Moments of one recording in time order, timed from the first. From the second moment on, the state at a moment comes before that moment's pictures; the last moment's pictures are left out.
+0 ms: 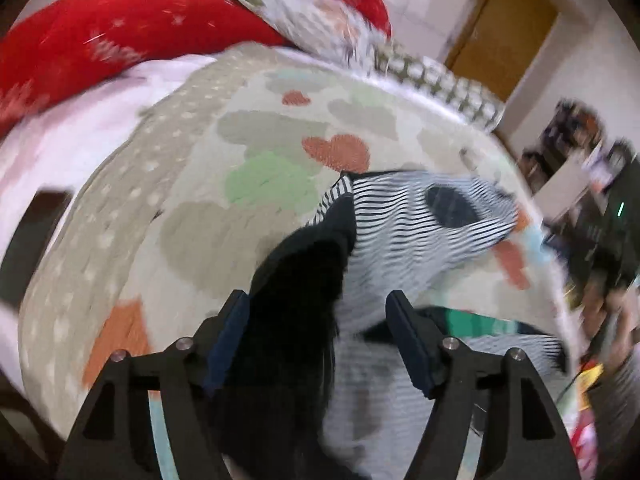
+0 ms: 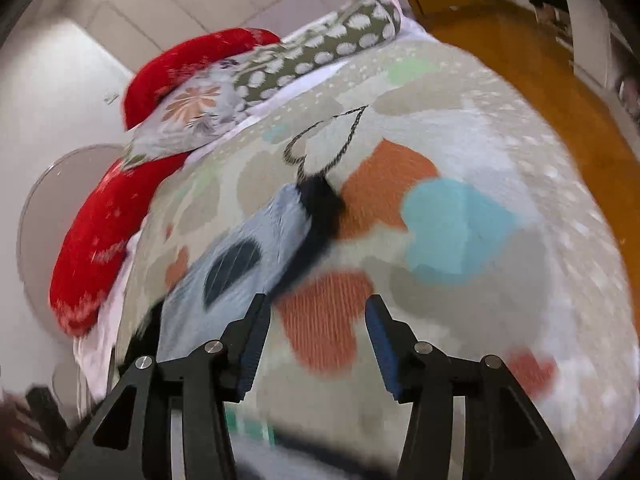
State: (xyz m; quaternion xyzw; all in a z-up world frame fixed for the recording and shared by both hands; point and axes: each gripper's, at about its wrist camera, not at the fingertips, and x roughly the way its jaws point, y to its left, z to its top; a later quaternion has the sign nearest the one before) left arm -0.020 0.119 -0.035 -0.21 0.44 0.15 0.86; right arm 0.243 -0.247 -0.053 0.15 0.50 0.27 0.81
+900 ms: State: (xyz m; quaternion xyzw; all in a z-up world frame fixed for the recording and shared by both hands) left arm 0.011 0.139 -0.013 -0.26 0.44 0.19 0.83; right arm 0.196 -0.304 -0.092 0.18 0.49 0.22 0.82
